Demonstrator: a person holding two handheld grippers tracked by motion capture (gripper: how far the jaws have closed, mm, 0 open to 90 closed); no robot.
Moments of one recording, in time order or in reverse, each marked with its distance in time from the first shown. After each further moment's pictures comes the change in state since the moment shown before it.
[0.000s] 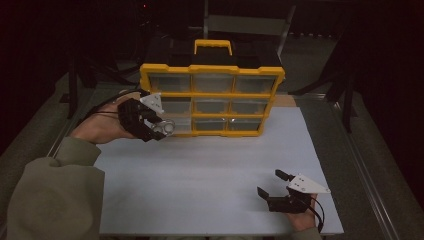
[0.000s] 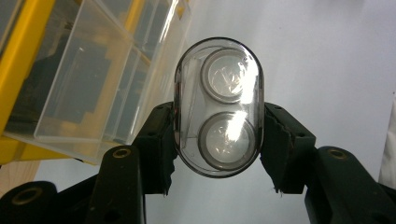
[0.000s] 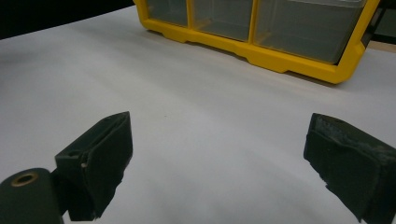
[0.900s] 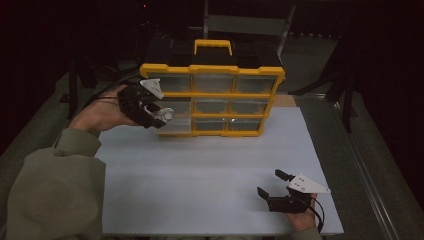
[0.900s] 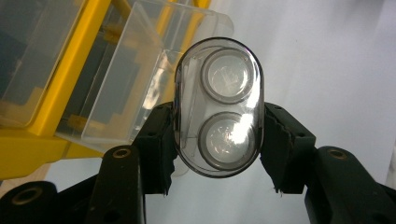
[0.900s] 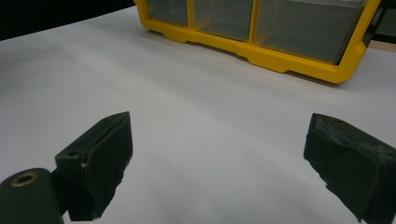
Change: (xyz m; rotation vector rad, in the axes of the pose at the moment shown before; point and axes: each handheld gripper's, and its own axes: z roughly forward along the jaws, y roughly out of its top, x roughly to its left) left arm 0.029 0.008 -0.006 -0.005 -0.003 -0.072; right arm 0.000 0.000 0.000 0.000 0.005 0.005
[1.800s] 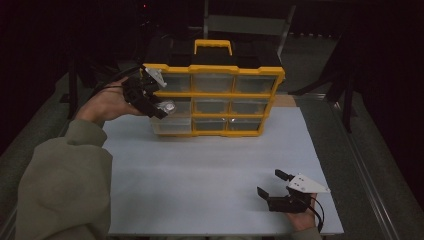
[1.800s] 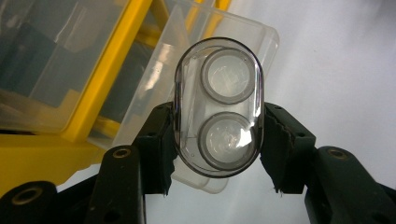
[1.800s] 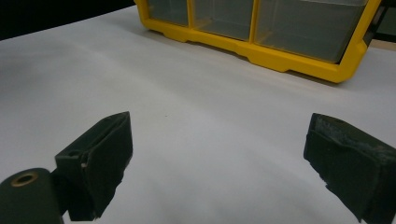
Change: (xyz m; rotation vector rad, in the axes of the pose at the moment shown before) left arm 0.028 0.011 0.007 0.027 0.000 -0.074; right arm 0.000 0.000 0.001 0.002 0.002 0.002
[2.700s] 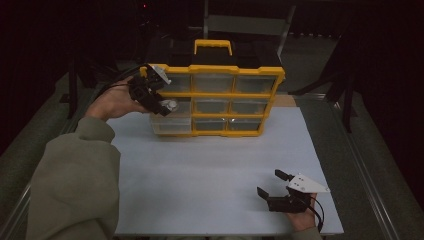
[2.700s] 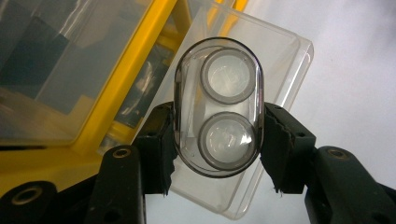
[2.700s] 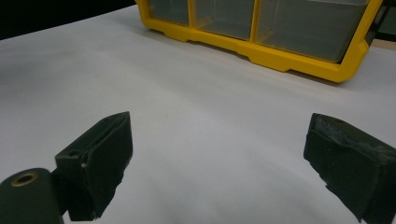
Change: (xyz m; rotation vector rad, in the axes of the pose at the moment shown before) left arm 0.010 0.008 0.016 0.020 0.010 -0.051; right arm 0.000 0.000 0.000 0.001 0.003 -0.003
